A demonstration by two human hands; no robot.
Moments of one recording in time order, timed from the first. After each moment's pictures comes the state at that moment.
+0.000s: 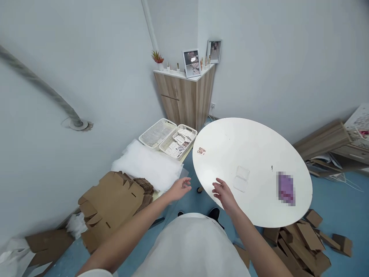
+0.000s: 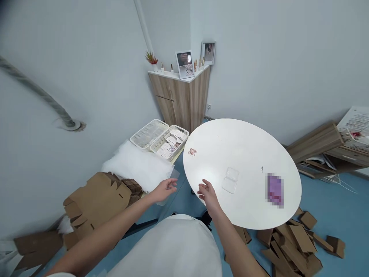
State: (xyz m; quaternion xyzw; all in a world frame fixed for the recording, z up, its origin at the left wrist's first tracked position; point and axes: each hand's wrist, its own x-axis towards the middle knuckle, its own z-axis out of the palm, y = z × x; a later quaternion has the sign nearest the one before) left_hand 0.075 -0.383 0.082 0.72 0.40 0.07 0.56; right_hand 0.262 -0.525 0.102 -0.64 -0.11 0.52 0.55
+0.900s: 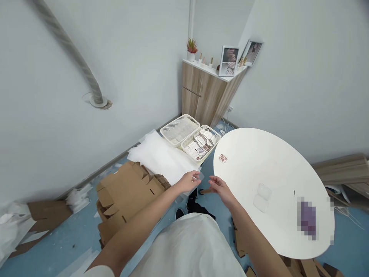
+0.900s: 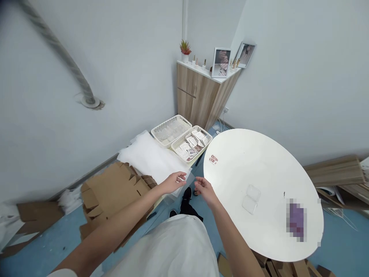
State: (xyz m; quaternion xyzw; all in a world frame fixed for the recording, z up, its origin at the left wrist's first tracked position) left_hand 0.022 -0.307 0.087 0.68 0.40 0.13 0.59; right_hand 0.189 -0.404 0.112 -0.66 -0.27 0.55 0.43
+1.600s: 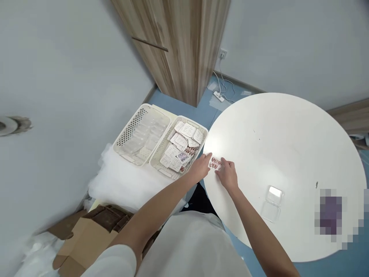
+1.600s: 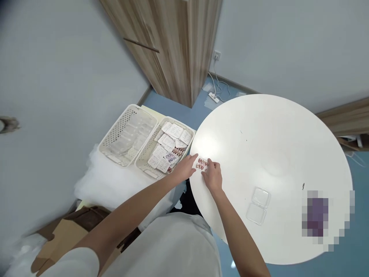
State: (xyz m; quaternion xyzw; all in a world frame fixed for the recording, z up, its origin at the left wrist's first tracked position) left_hand 0.229 -0.187 0.012 0.85 0.31 -0.10 0.41; right_hand 0.338 -0.310 0.000 -0.88 -0.31 0.31 0.20
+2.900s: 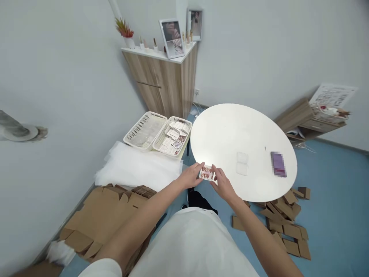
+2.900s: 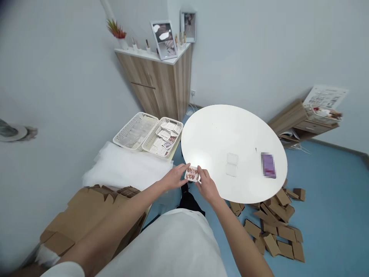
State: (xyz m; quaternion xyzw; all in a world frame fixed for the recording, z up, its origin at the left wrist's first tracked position) left_hand 0.101 -0.326 0.093 0.93 0.09 0.05 0.34; right_hand 0.221 -0.488 0.087 -0.80 -0.52 0.17 0.25
